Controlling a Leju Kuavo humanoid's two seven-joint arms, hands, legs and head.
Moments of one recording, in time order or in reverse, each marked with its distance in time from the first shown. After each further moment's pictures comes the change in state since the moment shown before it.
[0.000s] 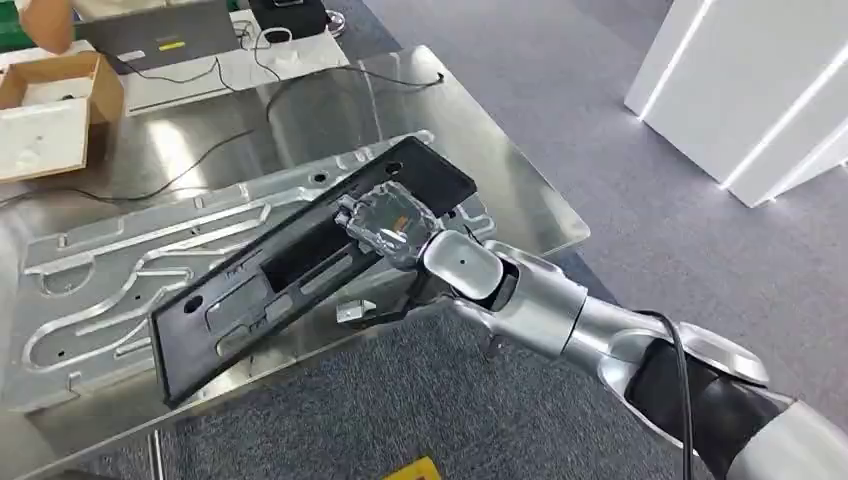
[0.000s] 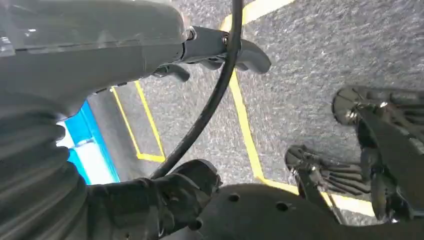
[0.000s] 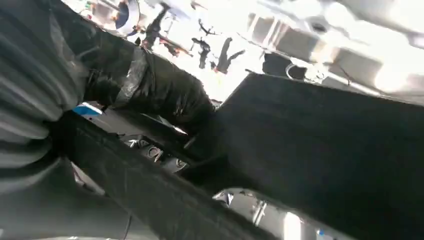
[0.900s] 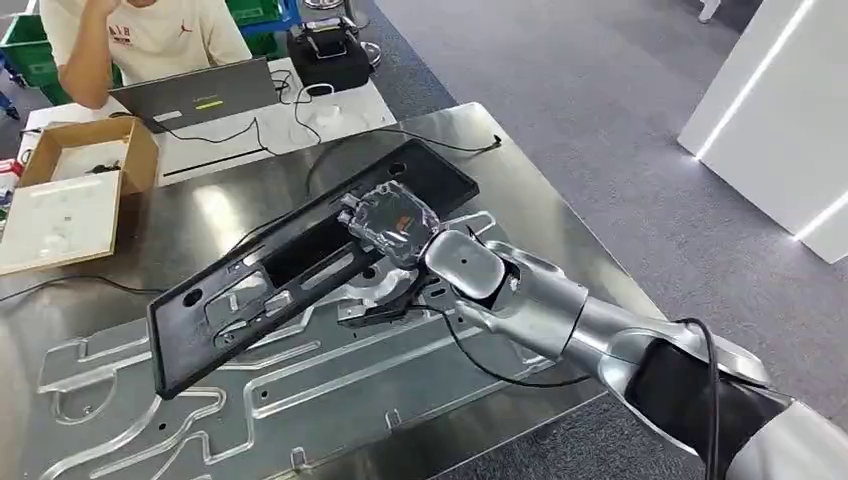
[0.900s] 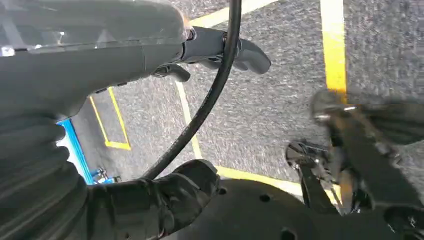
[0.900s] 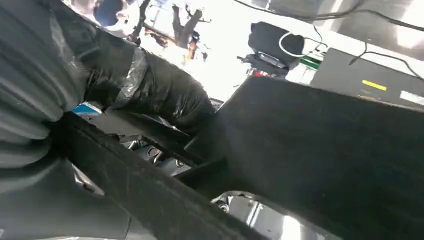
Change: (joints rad) left arm 0.000 -0.005 0.021 -0.006 0.005 0.003 -0.011; right arm 0.024 -0.003 -0.008 0.004 0.000 0.000 -0.001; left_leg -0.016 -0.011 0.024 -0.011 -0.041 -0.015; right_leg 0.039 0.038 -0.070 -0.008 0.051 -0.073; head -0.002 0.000
